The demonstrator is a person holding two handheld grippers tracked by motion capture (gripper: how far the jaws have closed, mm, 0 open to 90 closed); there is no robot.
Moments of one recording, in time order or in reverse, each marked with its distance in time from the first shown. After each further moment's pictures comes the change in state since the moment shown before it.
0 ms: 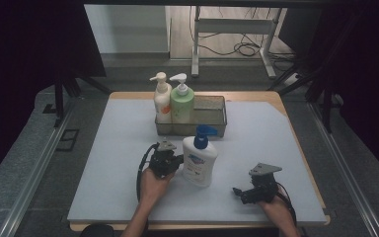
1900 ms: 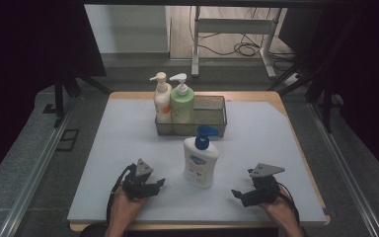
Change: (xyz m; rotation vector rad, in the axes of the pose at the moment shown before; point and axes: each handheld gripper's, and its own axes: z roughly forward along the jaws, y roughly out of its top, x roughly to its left) left arm 0.012 -0.072 -0.059 0.112 0.191 0.067; right arm 0.011 0.012 -0.019 -0.053 0.075 -0.057
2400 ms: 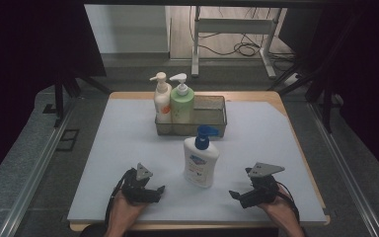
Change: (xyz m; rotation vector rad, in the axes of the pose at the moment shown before) left arm -0.003 -0.010 0.008 0.032 0.027 -0.014; right arm 0.010 0.015 -0.009 -0.030 0.037 -0.036
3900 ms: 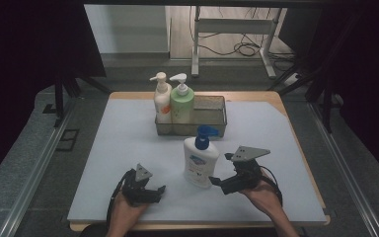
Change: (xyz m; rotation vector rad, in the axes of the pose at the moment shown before) left arm 0.001 -0.004 0.001 -0.023 -0.001 -0.006; right arm 0.022 0.075 0.009 -0.112 0.096 -0.005
